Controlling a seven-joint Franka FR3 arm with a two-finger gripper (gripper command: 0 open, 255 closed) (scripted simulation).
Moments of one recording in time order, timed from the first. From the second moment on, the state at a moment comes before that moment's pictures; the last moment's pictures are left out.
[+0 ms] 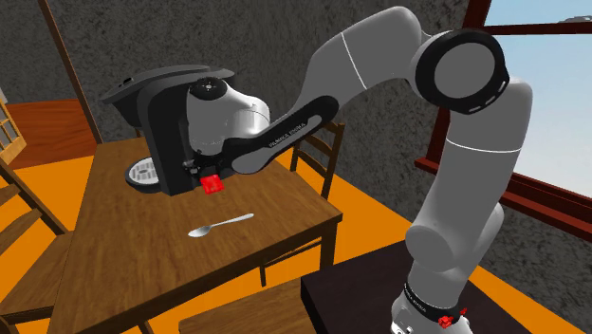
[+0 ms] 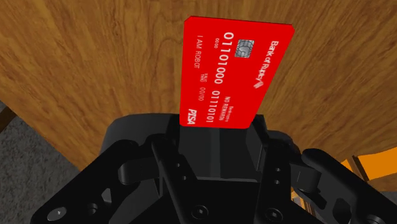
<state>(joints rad) 0.19 0.07 0.70 -2.04 -0.67 2.45 1.13</state>
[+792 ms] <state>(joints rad) 0.22 0.17 0.67 -2.09 -0.86 2.53 1.30</state>
